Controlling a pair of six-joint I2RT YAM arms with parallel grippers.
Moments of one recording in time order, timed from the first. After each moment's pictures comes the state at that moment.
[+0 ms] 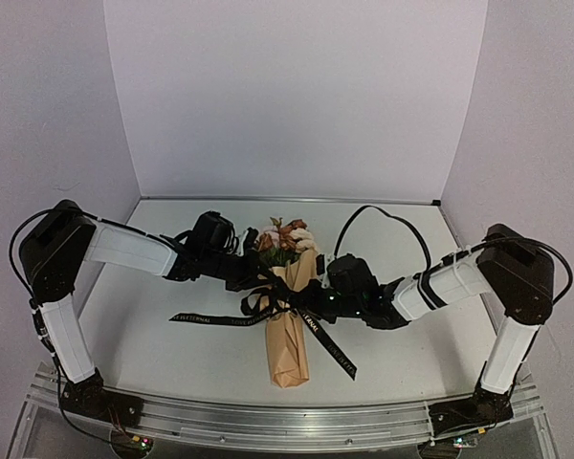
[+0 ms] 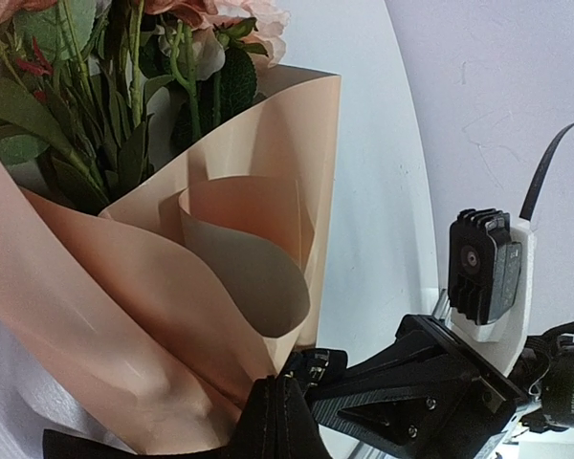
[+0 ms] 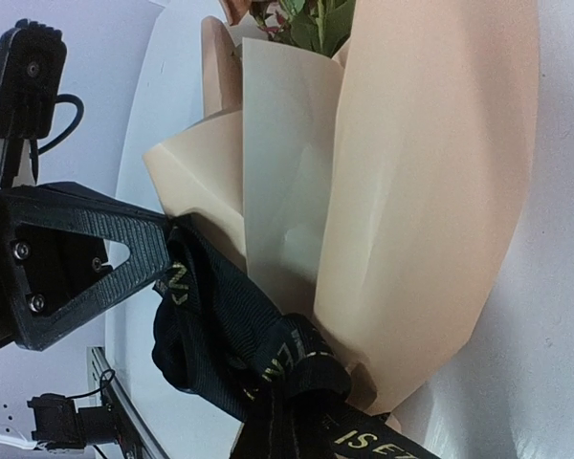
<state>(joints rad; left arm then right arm) -0.72 1.82 1.02 0.17 0.50 -0.83 0.93 1.83 0.85 0.43 -0.06 1.05</state>
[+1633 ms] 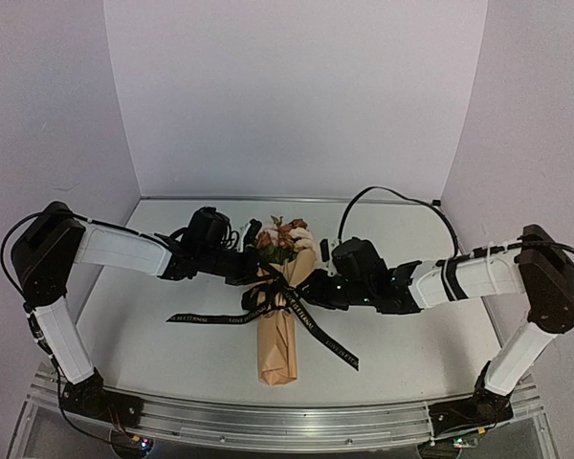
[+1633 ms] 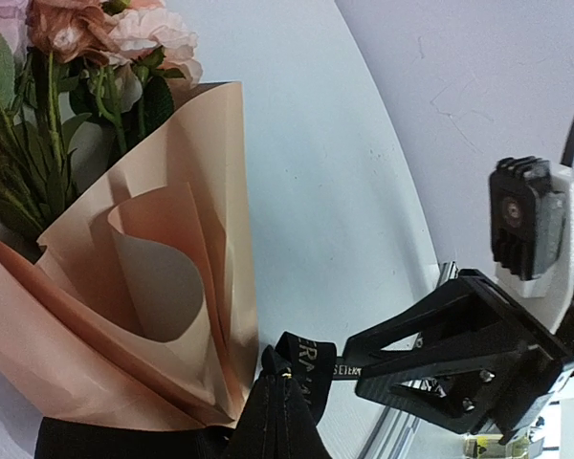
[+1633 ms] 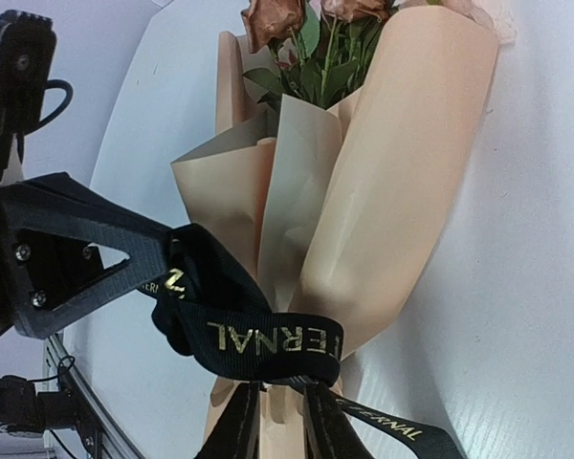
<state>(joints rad) -0.73 1.76 1.00 0.20 0.52 -0.68 0.93 1.68 0.91 0.15 0.01 0.88</state>
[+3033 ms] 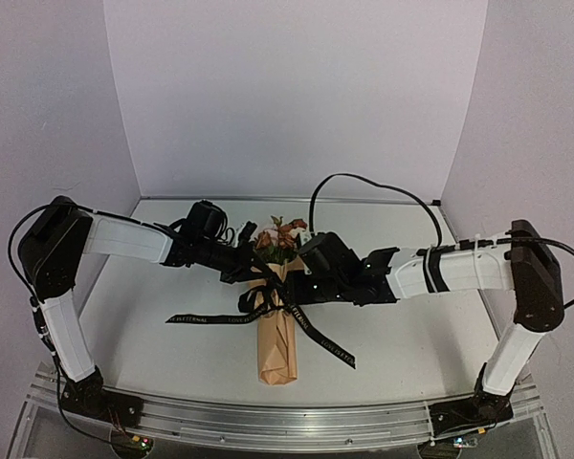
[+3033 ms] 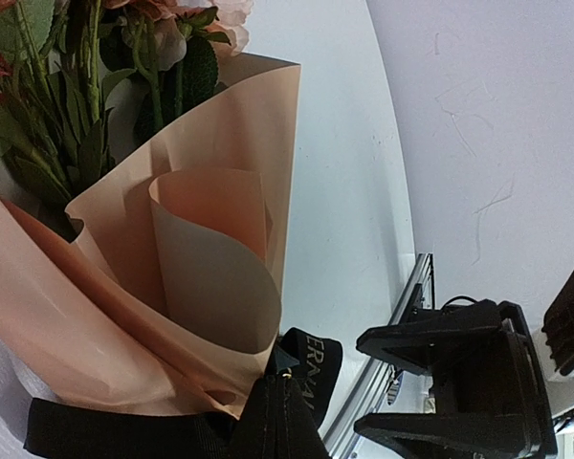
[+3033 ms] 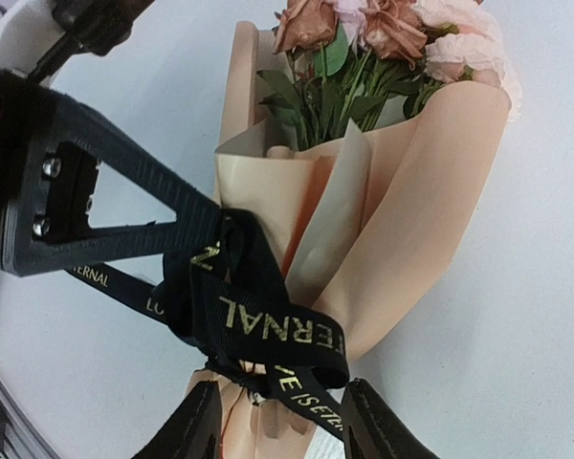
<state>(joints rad) -0.64 1.83 1.09 0.06 0.69 -0.74 1.03 1.78 1.17 -0.17 0.23 0.66</state>
